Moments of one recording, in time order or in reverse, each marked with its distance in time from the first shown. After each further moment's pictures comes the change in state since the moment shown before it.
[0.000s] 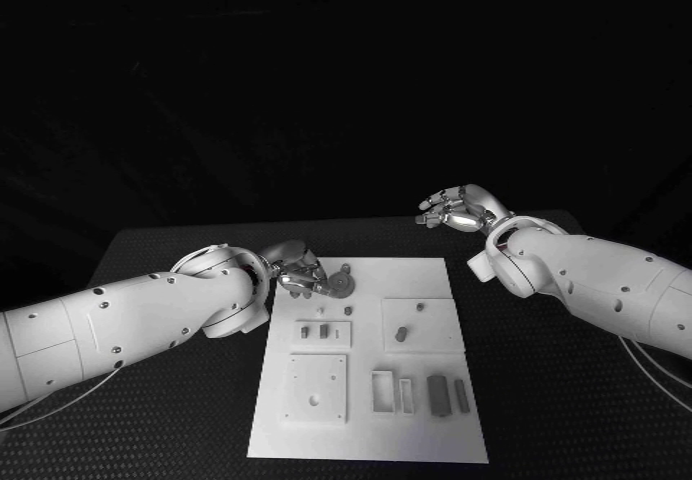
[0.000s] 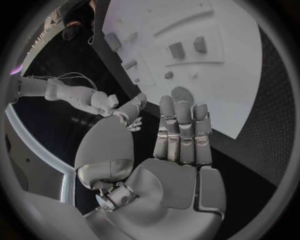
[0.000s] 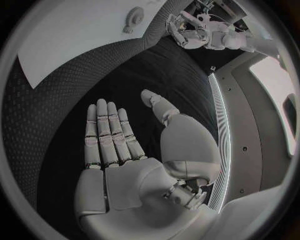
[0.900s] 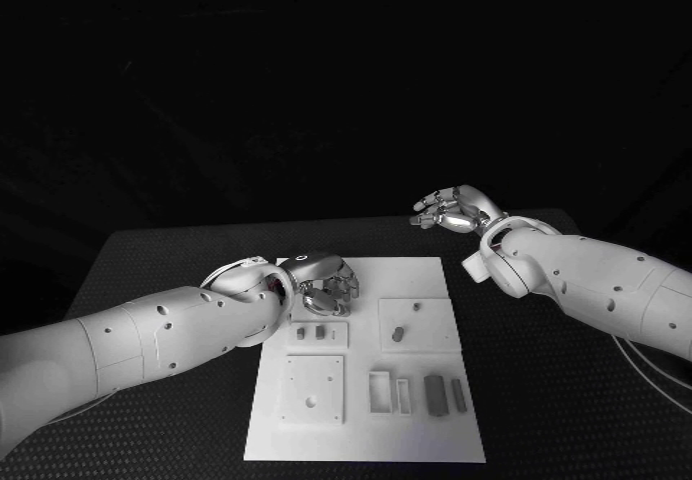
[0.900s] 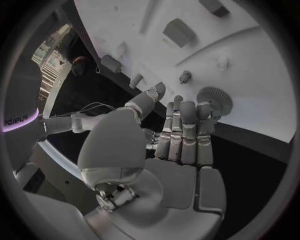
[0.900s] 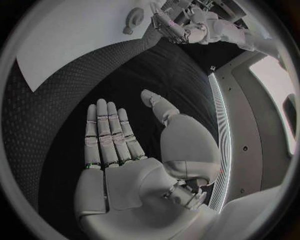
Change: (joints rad) left arm -0.066 0.166 -0.034 -0.210 -0.284 -0.073 0.357; left_hand 0.289 0.046 -0.065 -0.120 0.076 -0.099 0.062 -0.084 -0.131 -0.009 0.107 -0.645 -0.243 0.034 0.092 0.001 0.017 0.023 0.030 -0.007 -0.011 0.027; right arm 0.000 0.008 0.000 0.002 0.000 0.000 -0.001; right_hand 0.000 0.000 0.003 0.003 0.000 0.000 0.000 0.000 -0.001 0.004 0.004 -0.004 0.000 0.000 0.000 0.000 0.002 0.000 0.000 0.000 0.000 0.002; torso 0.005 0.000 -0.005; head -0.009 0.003
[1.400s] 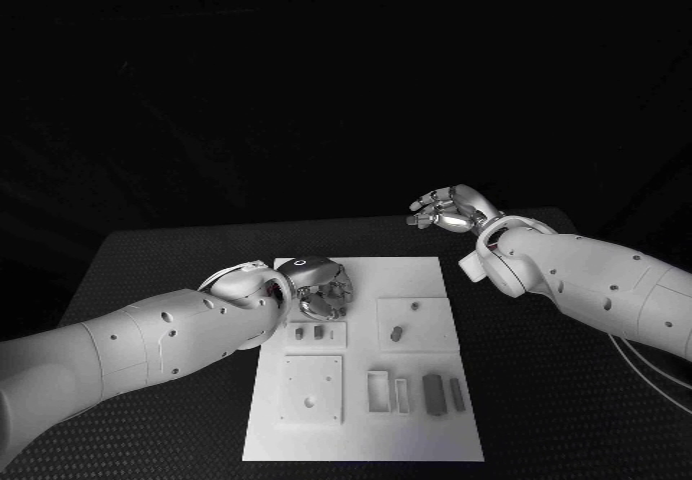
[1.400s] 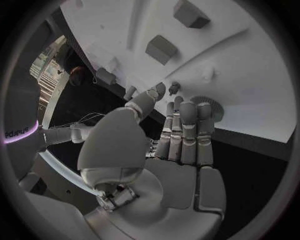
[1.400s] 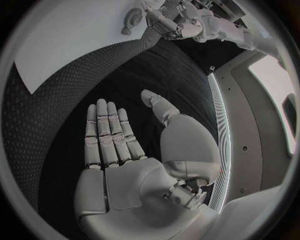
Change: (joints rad) left arm -0.012 0.017 -0.001 -0.044 -0.065 0.001 -0.004; left_hand 0.004 0.004 0.013 -0.001 0.015 0.001 -0.001 0.000 -0.016 -0.010 0.010 -0.049 0.000 -0.005 0.006 0.015 0.006 0.000 0.011 -0.003 0.008 0.007; right arm 0.000 0.000 0.000 0.007 0.000 0.000 0.000; right_hand 0.000 0.000 0.000 0.000 0.000 0.000 0.000 0.000 -0.001 0.000 0.000 0.000 0.000 0.000 0.000 0.000 0.002 0.000 0.000 0.000 -0.004 0.002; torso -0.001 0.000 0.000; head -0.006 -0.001
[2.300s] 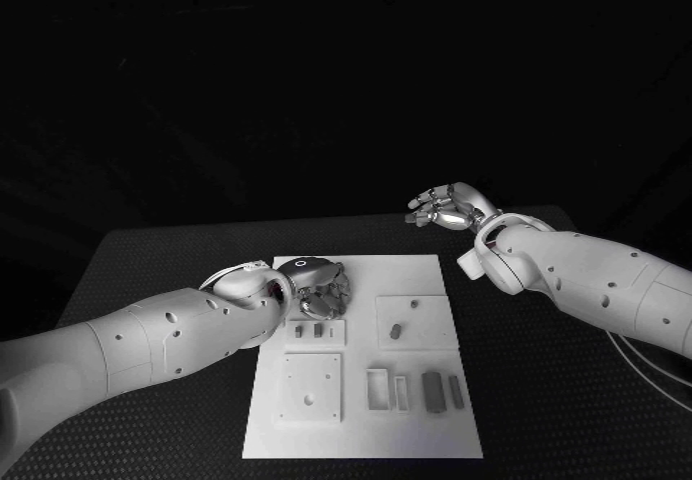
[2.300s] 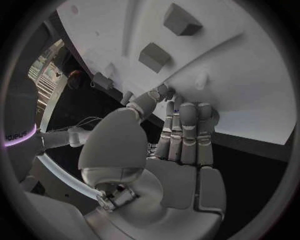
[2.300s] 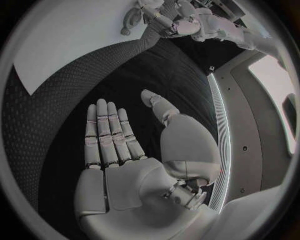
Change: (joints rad) left arm -0.006 0.017 -0.005 -0.023 -0.028 0.019 -0.023; left_hand 0.010 0.019 0.008 -0.002 0.004 0.027 -0.005 0.012 -0.007 0.017 0.001 -0.026 0.009 0.012 0.001 0.035 0.011 0.000 0.002 0.002 0.011 0.001; right arm 0.000 0.001 0.000 0.001 0.000 0.000 0.000; right_hand 0.000 0.000 0.000 0.000 0.000 0.000 0.000 0.000 -0.001 0.000 0.000 -0.004 0.000 0.000 0.000 0.000 0.002 0.000 0.000 0.000 0.000 0.002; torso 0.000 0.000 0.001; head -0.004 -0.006
